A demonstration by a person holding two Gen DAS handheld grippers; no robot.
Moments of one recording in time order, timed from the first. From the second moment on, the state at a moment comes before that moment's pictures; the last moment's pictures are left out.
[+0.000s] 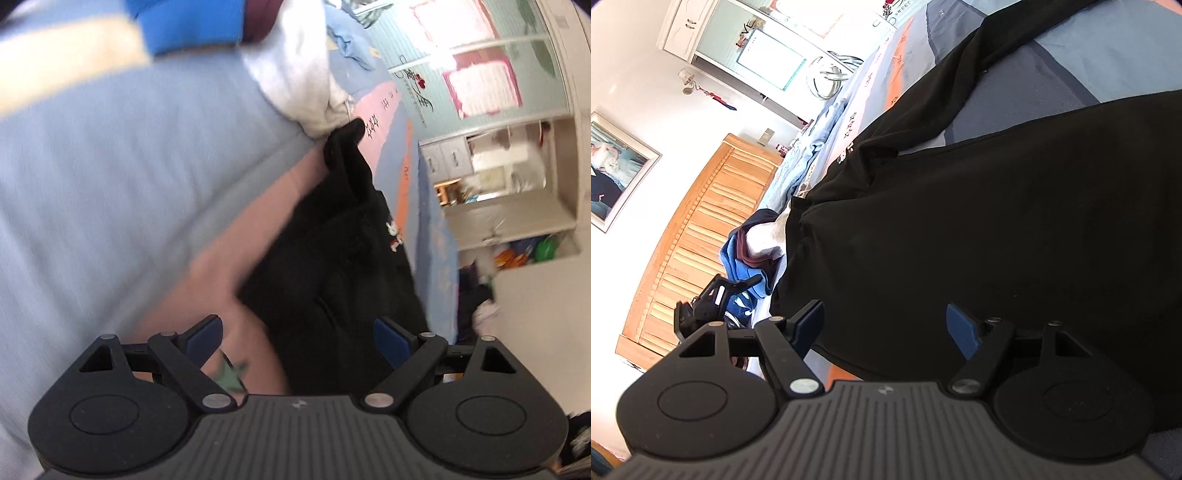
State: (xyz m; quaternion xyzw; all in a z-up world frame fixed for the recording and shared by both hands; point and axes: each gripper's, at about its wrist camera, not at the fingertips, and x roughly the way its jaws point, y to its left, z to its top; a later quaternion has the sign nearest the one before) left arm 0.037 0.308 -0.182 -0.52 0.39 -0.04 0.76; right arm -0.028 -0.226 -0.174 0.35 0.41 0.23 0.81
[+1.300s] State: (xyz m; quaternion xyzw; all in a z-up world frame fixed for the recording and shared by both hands) left arm -0.040 0.264 -0.138 -0.34 0.29 0.09 0.89; right arm 0.005 -0.174 -0.155 0.25 0.41 0.29 0.83
